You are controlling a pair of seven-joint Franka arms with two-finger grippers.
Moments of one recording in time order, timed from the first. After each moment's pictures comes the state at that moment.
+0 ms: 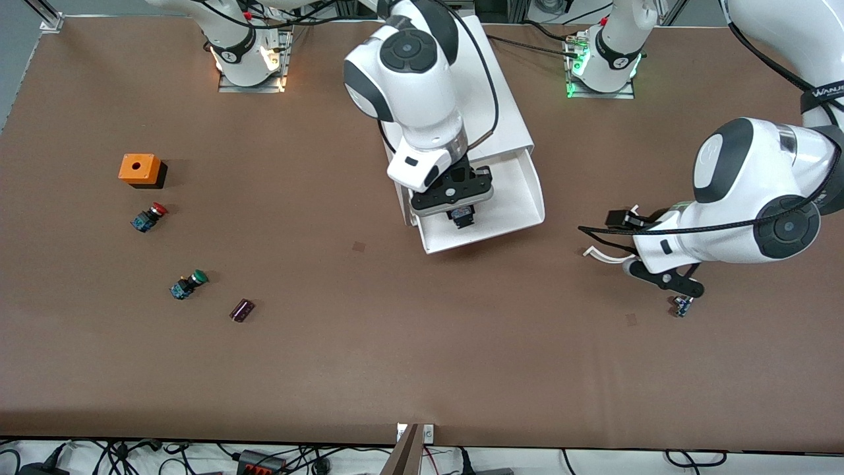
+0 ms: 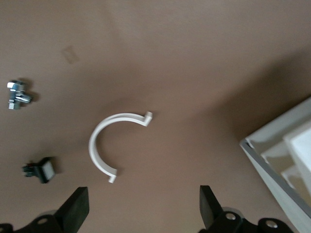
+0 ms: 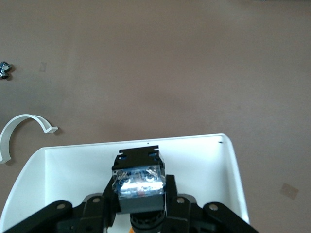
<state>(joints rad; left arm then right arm) -0.05 0.48 -0.12 -1.35 0.02 1.54 0.14 0.82 0.73 -0.01 -1.02 0.02 2.06 0.62</state>
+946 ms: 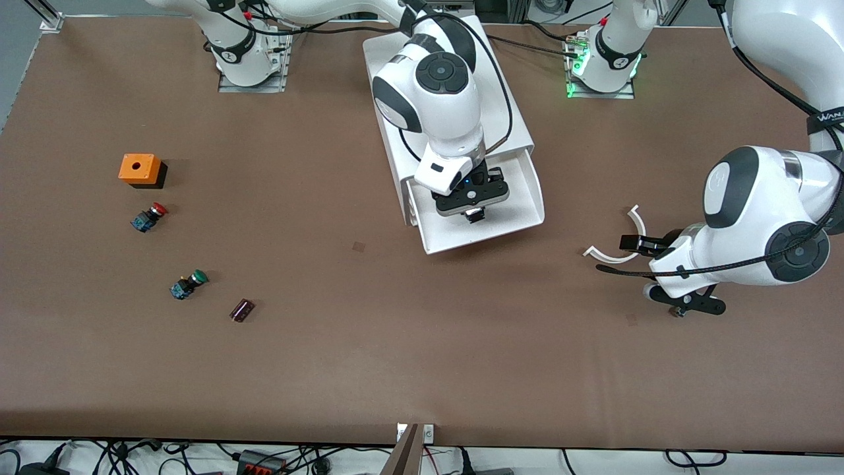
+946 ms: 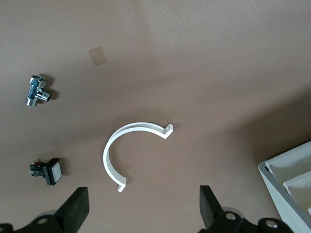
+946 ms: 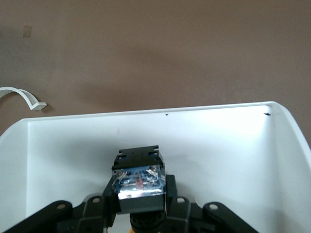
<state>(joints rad) -0.02 0.54 -0.12 -1.32 0.03 1.57 0.06 0.86 0.79 -0.01 -1.02 0.02 2.06 0.63</state>
